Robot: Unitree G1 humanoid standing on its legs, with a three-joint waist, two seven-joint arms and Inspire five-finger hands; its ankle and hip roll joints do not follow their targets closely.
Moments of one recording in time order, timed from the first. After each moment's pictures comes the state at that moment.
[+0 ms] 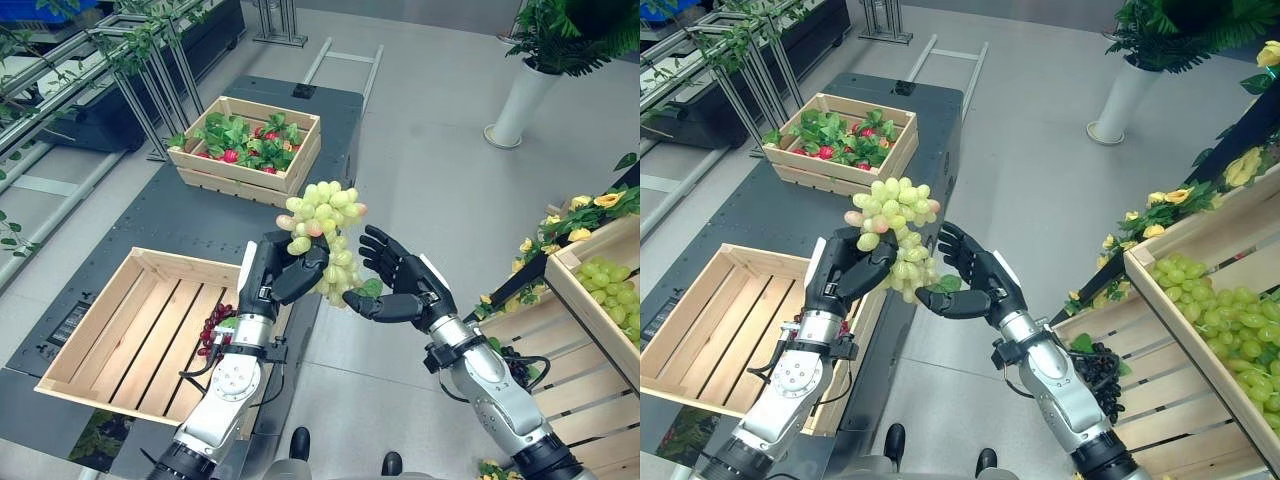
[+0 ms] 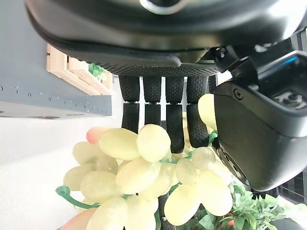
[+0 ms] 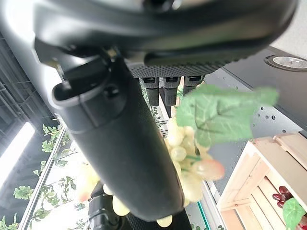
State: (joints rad) left arm -0.02 0.45 -0.35 -0.06 -0.24 -0.32 0.30; right arm -0.07 -0.42 0.39 -0.09 0.53 -0.10 0.06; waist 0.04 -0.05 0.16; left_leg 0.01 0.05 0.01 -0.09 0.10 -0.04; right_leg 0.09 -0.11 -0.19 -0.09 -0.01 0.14
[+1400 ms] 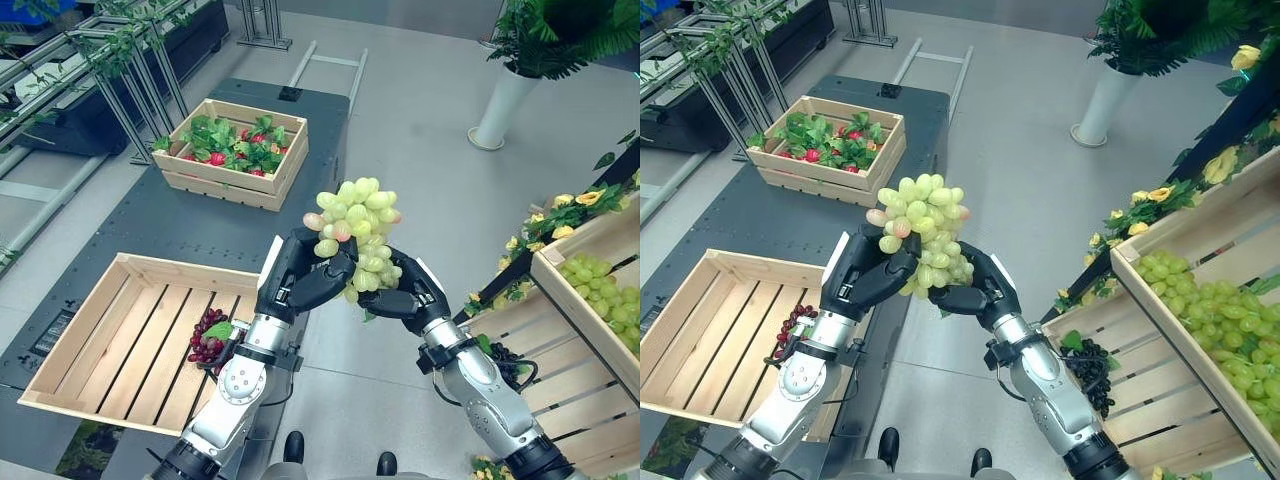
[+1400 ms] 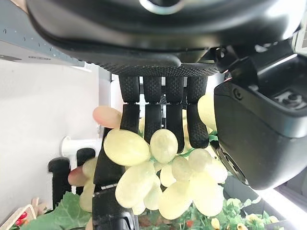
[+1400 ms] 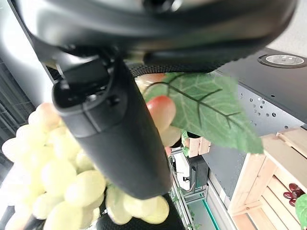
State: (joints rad) left arm -0.04 0.46 -0.43 -0.10 -0.29 -0.43 0.16; right arm -0.07 -0.39 0.40 -0.07 0.60 -0.10 0.02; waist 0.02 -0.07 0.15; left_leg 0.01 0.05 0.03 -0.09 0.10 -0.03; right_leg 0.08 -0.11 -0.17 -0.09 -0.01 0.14
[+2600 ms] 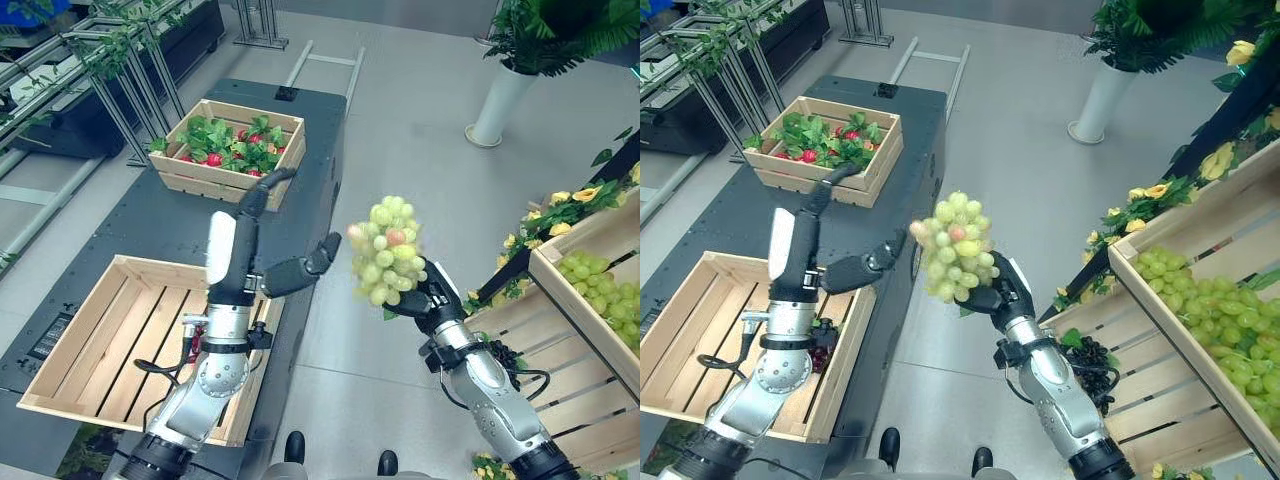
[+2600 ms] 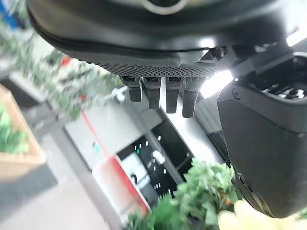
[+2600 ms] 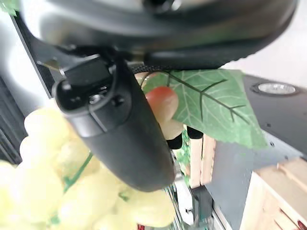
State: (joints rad) left arm -0.04 0.54 -0.20 -0.12 0.32 -0.36 0.61; right arm -0.03 -0.39 0.33 -0.07 0.59 -0.10 -0.06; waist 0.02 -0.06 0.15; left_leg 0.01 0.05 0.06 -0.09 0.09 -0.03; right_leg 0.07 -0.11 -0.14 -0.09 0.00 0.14
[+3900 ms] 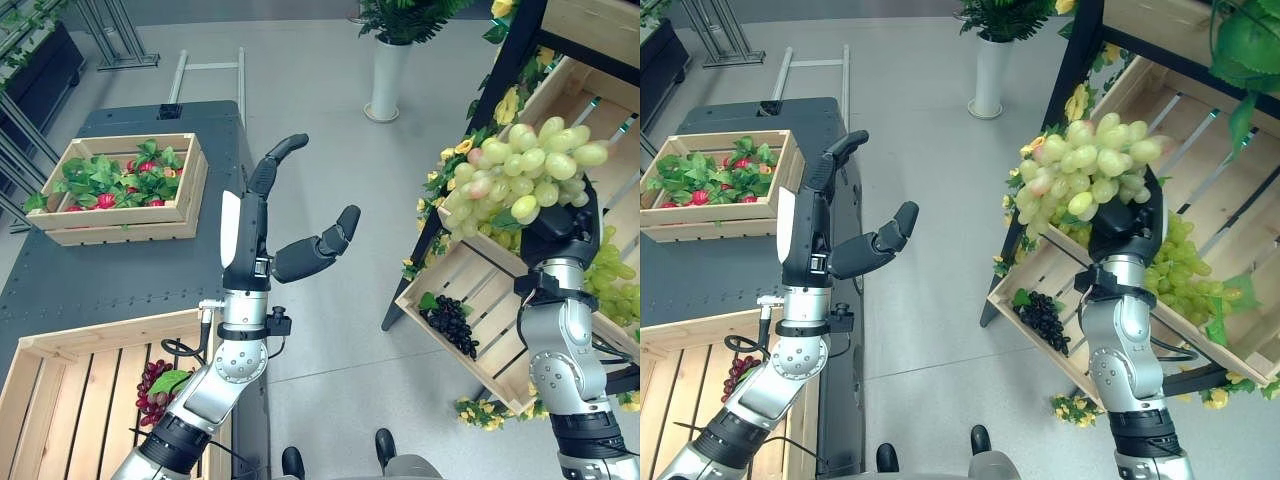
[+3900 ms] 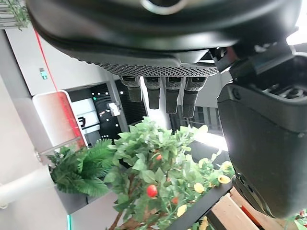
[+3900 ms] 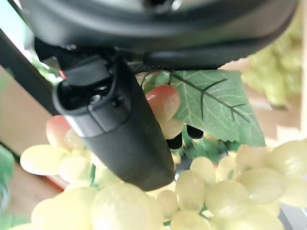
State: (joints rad) left arm -0.16 0.51 -0.35 -0.13 0.14 -0.41 0.63; right arm -0.17 -0.46 -0.06 -0.21 0.83 -0.17 -0.46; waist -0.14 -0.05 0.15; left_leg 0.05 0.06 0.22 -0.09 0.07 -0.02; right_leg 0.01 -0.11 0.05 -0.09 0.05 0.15
